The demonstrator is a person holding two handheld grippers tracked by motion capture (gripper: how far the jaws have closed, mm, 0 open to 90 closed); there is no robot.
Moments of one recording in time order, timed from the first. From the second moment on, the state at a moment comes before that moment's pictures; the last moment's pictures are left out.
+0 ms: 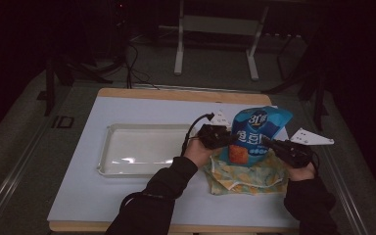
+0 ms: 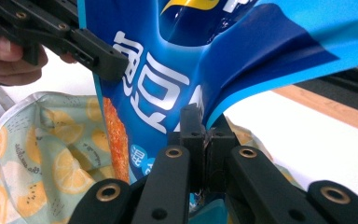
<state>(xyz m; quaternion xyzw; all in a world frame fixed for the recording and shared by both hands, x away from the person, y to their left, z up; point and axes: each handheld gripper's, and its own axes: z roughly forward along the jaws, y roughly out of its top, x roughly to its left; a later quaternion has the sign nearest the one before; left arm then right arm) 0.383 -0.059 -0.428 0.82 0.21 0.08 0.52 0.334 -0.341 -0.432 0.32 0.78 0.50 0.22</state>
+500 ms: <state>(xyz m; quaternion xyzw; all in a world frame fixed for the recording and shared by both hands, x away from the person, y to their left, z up) 0.382 -0.060 -0.401 0.83 0.20 0.08 0.52 0.331 -0.344 -0.407 0.31 0.77 0.50 0.23</state>
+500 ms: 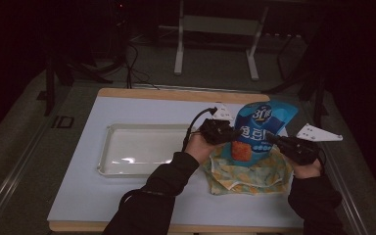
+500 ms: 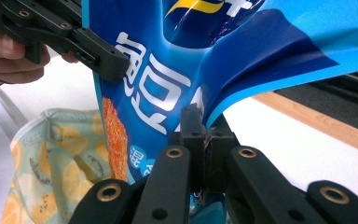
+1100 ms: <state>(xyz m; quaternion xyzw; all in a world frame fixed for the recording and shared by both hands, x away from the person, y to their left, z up) 0.396 -0.053 -0.366 0.82 0.20 0.09 0.53 0.343 -0.335 -0.370 0.31 0.77 0.51 0.25</state>
